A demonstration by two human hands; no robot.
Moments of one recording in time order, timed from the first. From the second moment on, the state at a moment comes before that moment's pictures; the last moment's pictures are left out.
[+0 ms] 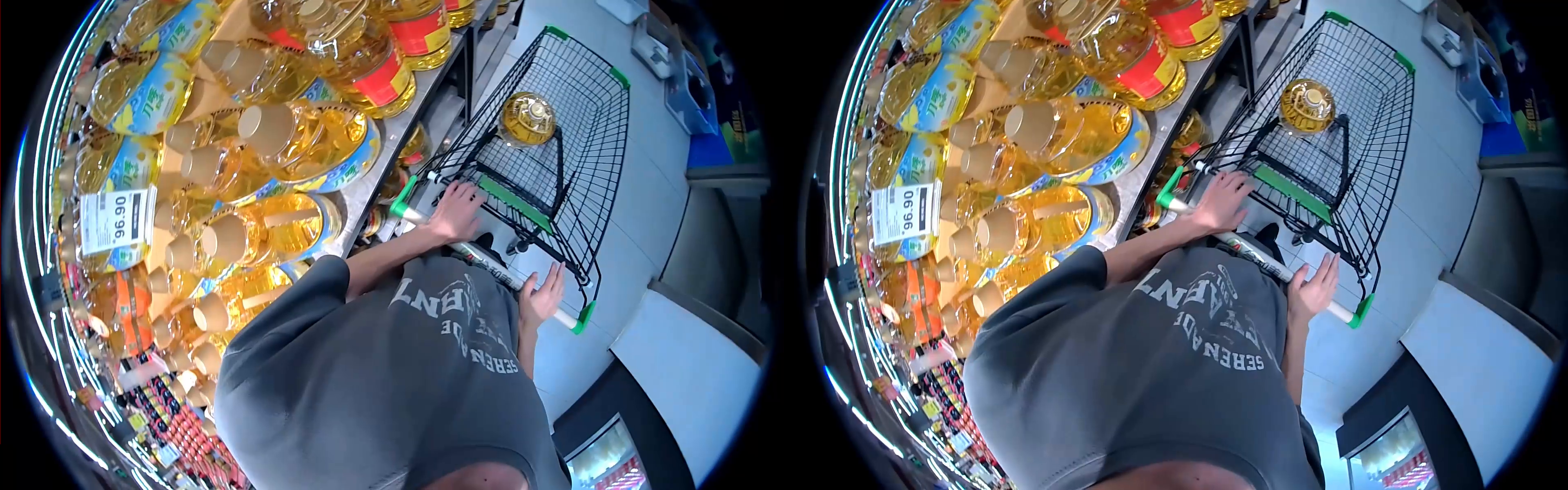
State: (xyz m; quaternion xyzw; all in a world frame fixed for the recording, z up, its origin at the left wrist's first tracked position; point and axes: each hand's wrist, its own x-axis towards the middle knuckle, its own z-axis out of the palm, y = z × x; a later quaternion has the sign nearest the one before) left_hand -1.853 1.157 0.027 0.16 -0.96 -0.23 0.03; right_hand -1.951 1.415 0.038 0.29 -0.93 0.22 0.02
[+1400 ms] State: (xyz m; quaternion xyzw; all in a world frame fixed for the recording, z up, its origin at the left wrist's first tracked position) left_hand -1.948 1.147 -0.019 0.23 -0.95 -0.19 0.05; right_hand -2.057 1.418 -0.045 0.21 -0.95 0.24 -0.01
